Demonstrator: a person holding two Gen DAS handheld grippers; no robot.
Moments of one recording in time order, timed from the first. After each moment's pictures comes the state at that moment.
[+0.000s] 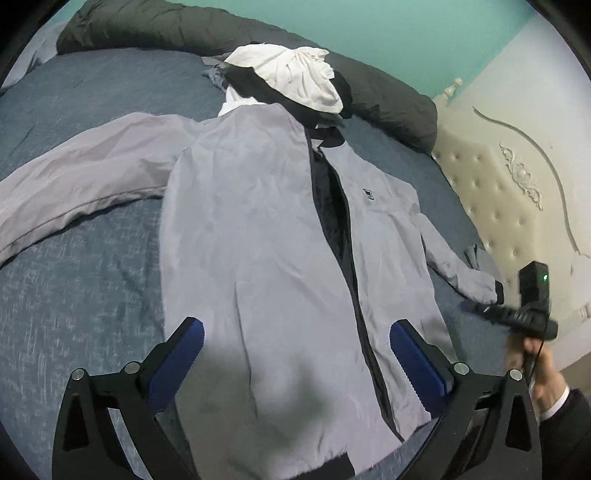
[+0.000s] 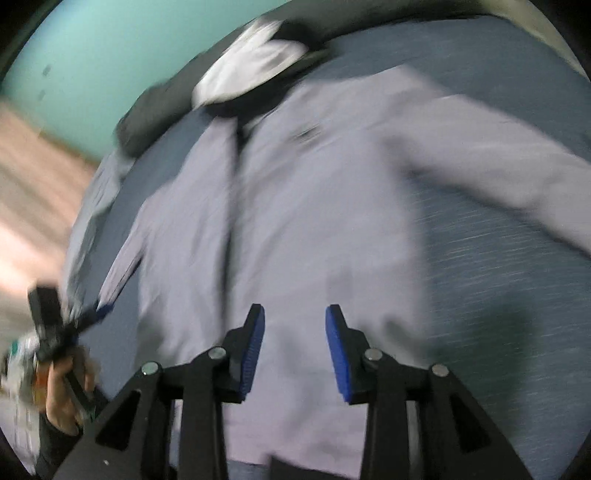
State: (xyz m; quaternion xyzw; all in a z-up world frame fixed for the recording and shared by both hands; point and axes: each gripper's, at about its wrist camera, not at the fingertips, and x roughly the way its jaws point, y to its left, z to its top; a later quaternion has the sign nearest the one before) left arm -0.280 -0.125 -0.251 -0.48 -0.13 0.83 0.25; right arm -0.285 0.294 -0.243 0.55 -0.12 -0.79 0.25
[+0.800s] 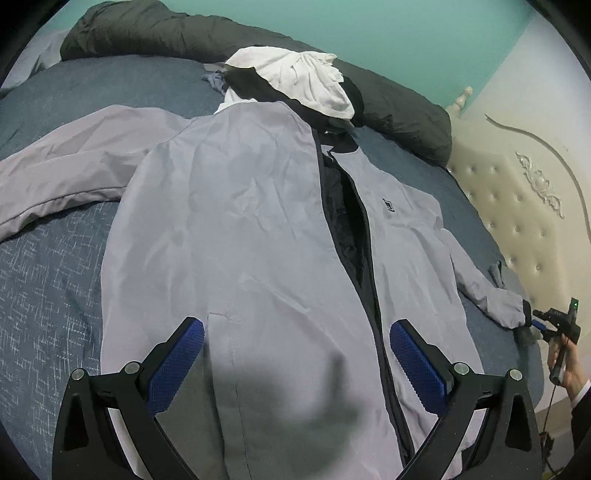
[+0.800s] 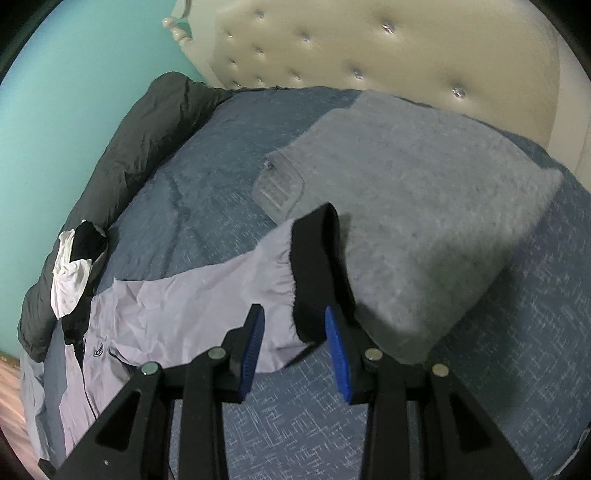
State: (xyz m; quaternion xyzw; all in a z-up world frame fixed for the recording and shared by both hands) left arm -0.308 -0.081 -0.302 -0.45 -0.13 0.86 0.22; right arm -0.316 0.612 -0.232 0.44 -0.26 -0.86 -0.07
